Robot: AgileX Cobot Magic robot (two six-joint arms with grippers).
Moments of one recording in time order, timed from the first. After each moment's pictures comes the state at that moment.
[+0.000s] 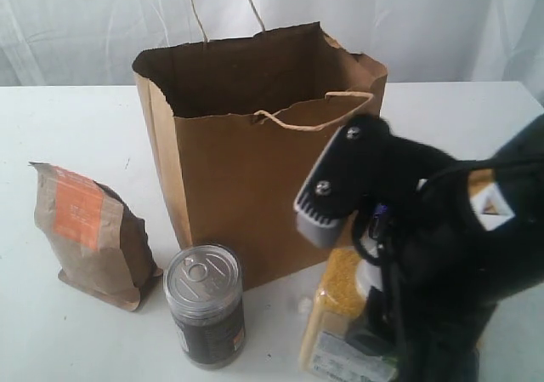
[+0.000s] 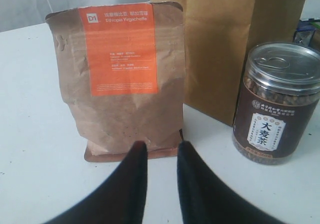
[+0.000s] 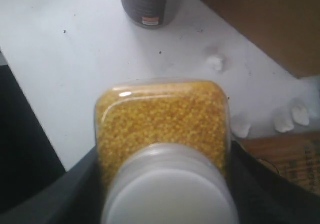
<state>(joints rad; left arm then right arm) -0.51 0.00 0.02 -0.07 0.31 0.08 0.84 1.12 -0.94 0.08 1.03 -0.33</state>
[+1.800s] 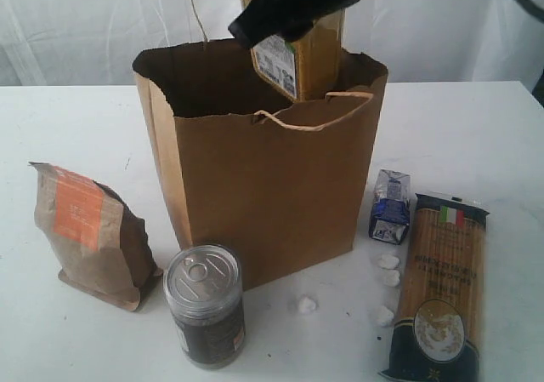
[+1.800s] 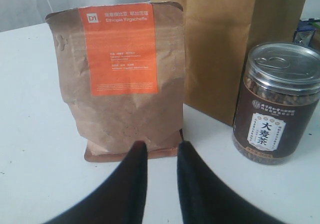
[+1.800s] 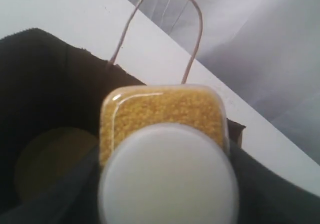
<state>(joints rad) -0.51 0.00 0.02 -0.07 0.31 0.08 0.75 1.50 -1.53 -0.37 0.76 0.00</state>
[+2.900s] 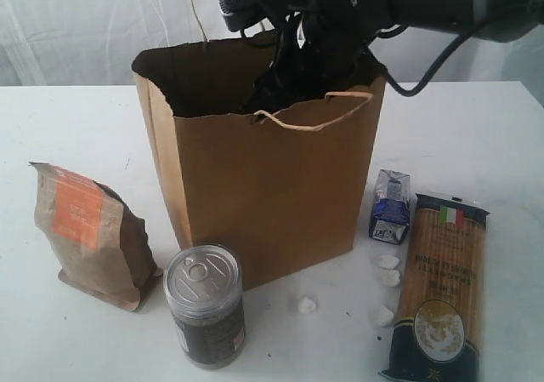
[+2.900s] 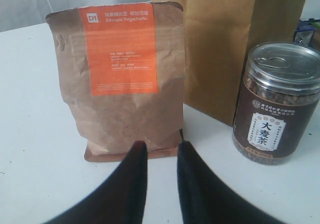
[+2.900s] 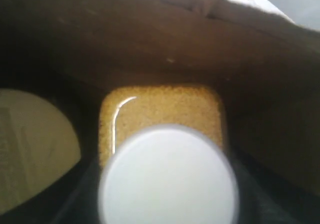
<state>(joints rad) -0.51 0.00 0.02 -0.07 0.31 0.08 0.65 1.77 -1.53 -0.29 0.75 0.03</state>
